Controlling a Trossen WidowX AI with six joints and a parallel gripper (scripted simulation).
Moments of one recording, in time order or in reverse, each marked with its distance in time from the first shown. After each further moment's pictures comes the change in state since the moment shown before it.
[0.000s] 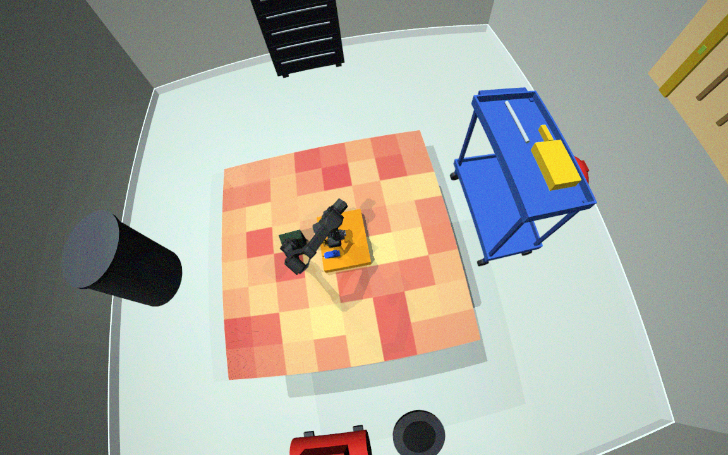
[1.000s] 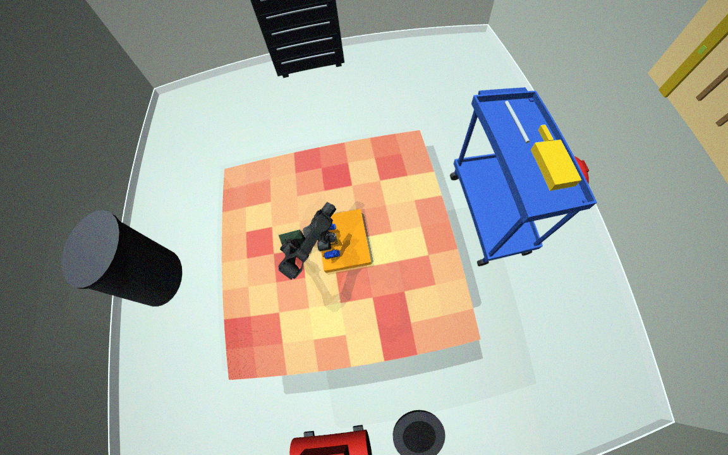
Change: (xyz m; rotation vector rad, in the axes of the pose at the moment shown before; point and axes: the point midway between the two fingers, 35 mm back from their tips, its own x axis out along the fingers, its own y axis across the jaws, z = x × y) arm 0.018 -0.001 0.051 0.010 -0.005 -0.006
